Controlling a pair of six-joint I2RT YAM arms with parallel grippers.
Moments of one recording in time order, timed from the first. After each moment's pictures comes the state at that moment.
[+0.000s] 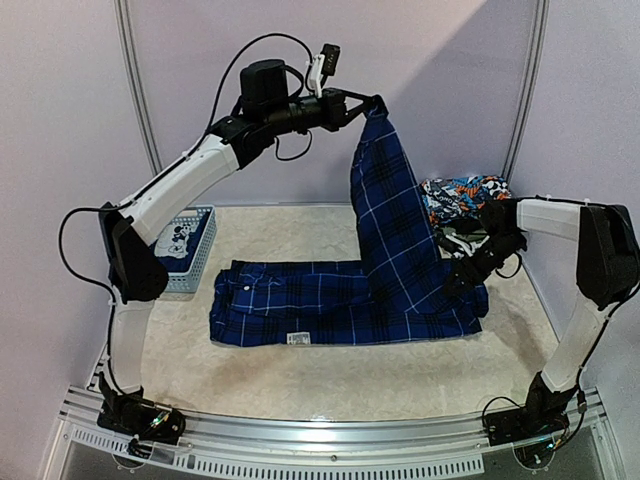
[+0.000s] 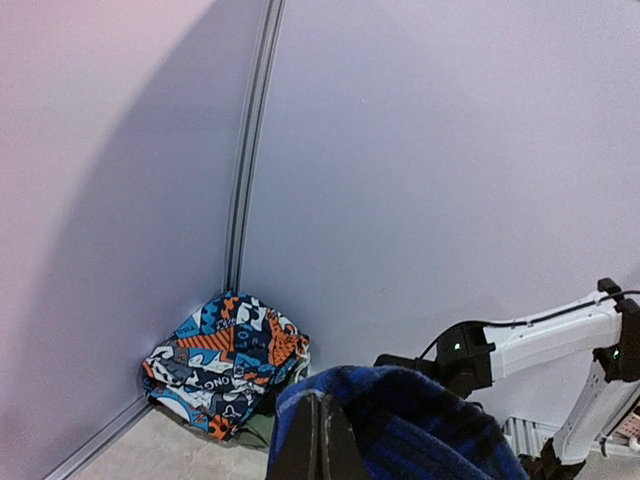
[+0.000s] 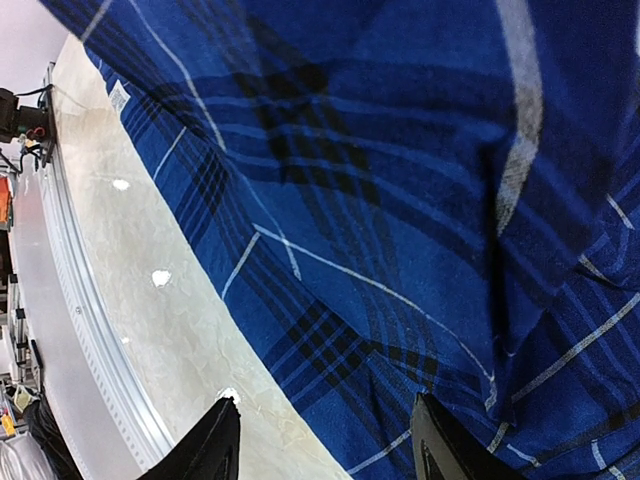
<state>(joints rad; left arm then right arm) -0.70 2.19 2.42 -0.14 0.49 -0.25 0.12 1.79 1.26 -1.02 -0.66 -0.57</state>
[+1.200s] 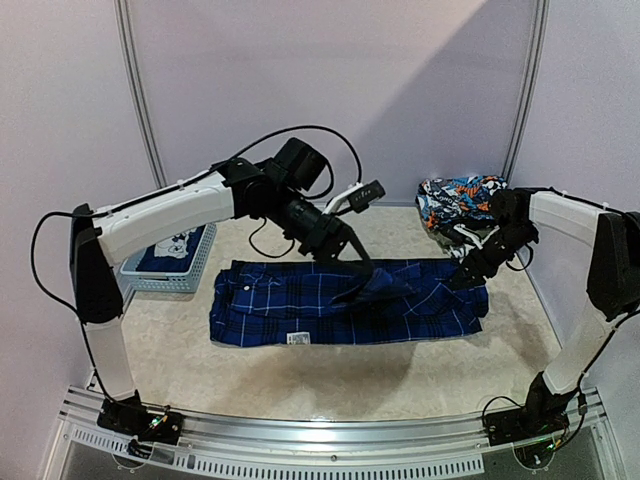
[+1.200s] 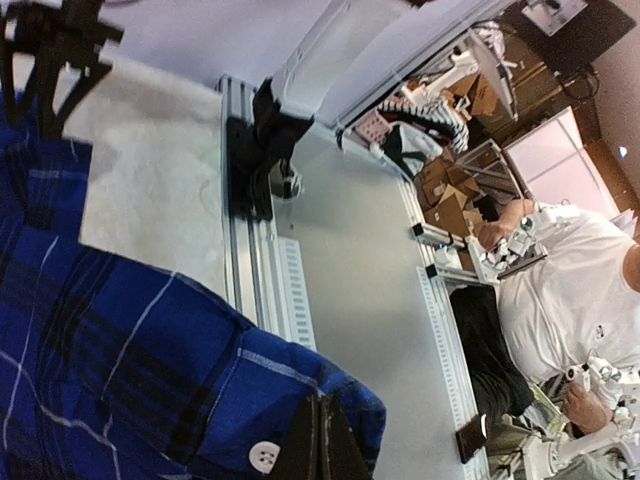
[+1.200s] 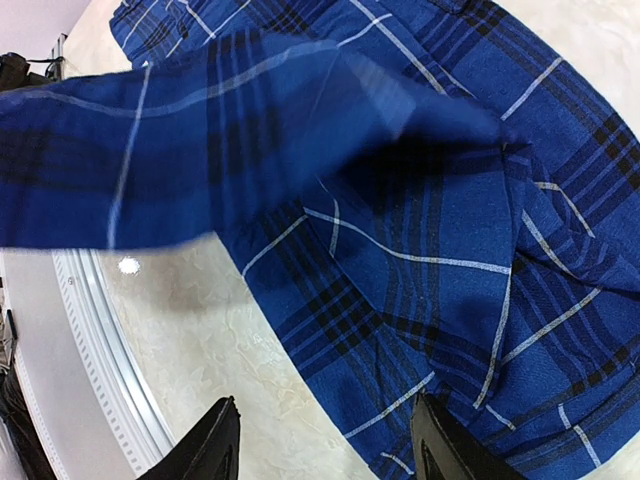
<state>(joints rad) -0.88 1.92 1.84 -0.76 1.11 0.04 0.10 1.69 1.28 -1.11 -0.64 -0.70</state>
